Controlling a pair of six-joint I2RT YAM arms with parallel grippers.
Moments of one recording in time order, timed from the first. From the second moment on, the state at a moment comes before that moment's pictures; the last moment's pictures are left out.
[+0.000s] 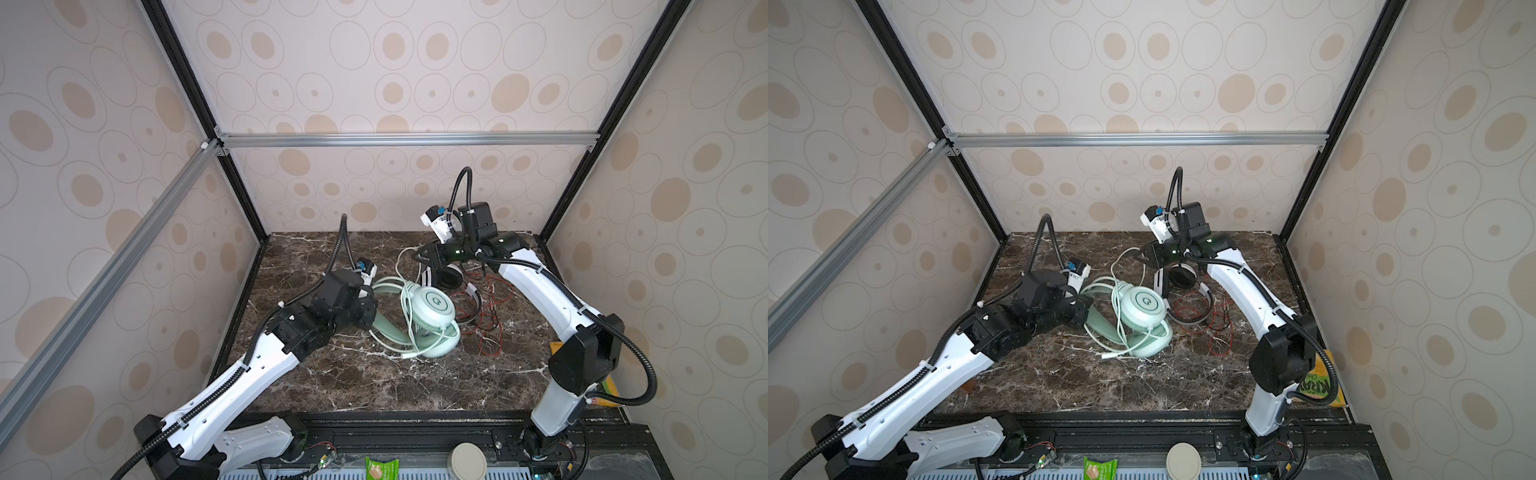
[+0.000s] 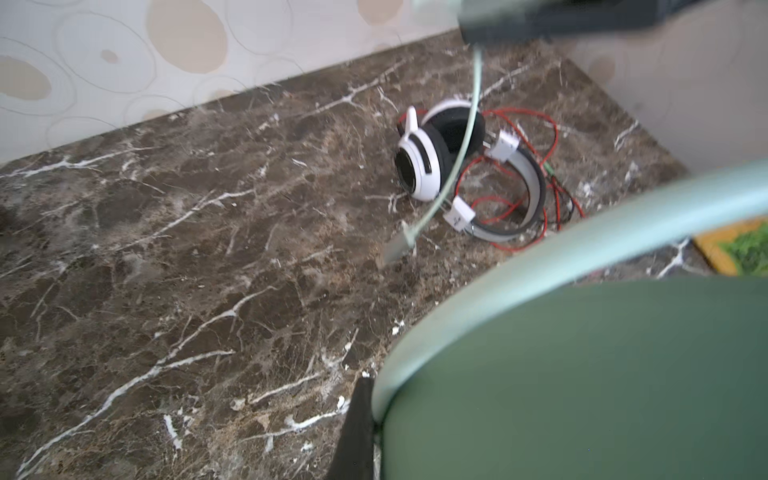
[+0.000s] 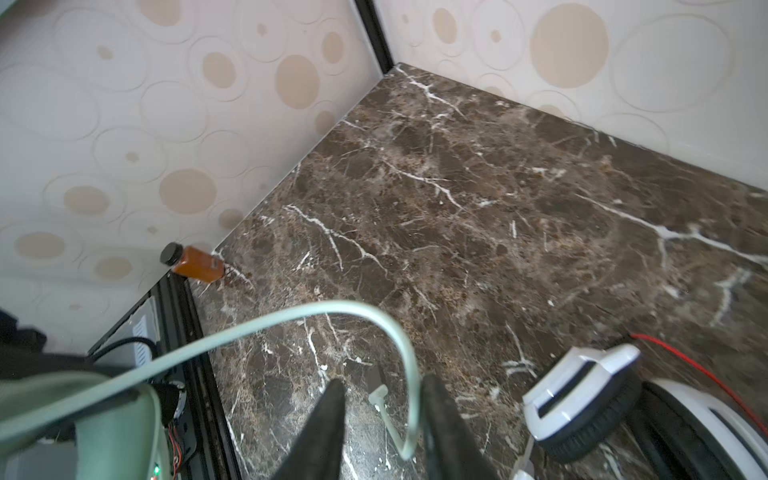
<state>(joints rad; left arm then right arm) -0.68 1.11 1.23 -0.77 -0.14 -0.22 0.44 1.75 1.73 -0.65 -0.61 0.04</state>
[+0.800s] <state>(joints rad) -0.61 1.29 1.59 -0.89 -0.13 -0.22 0.39 1.27 0.95 -0.27 -0.77 0.22</state>
